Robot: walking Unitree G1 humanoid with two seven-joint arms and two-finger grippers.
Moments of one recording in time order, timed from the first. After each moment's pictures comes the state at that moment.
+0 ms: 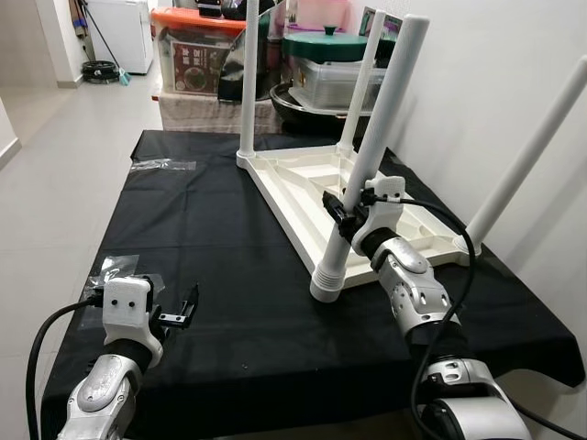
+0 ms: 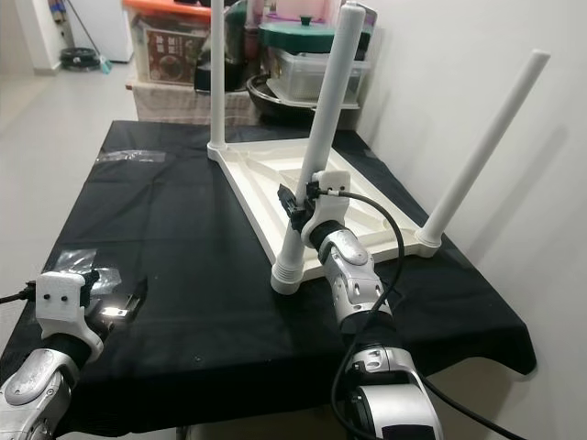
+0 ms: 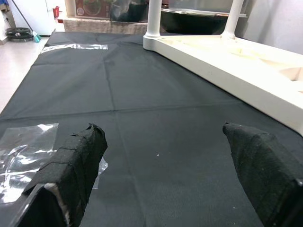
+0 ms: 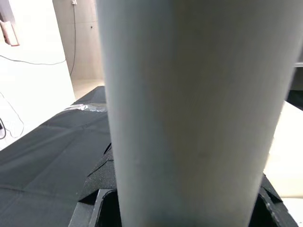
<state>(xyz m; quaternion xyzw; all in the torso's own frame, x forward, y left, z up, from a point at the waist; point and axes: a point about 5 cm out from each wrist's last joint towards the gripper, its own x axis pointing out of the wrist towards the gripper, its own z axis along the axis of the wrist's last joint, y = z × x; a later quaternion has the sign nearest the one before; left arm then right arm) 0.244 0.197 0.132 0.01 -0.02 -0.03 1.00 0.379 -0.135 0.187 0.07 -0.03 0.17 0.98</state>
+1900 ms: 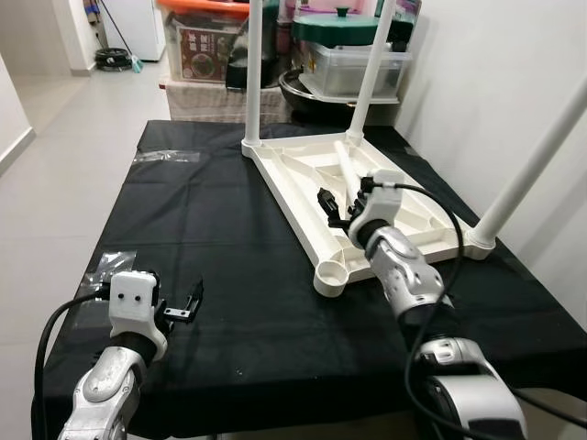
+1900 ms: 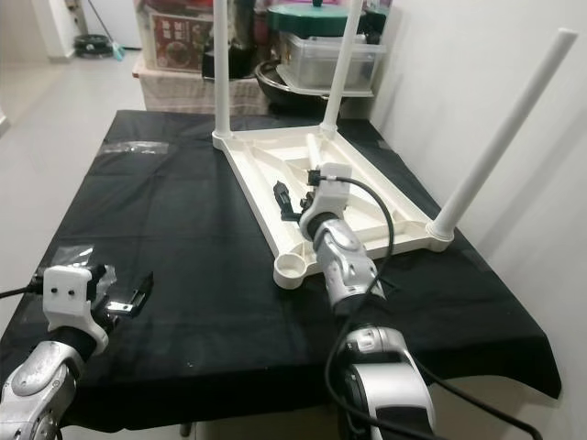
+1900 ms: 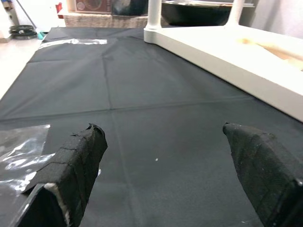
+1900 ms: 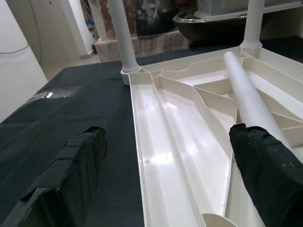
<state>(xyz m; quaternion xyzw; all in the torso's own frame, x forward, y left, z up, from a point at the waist) 0.252 0.195 0.133 0.01 -0.02 -0.04 1.00 0.398 -0.131 0.186 0.10 0.03 0.08 0.99</state>
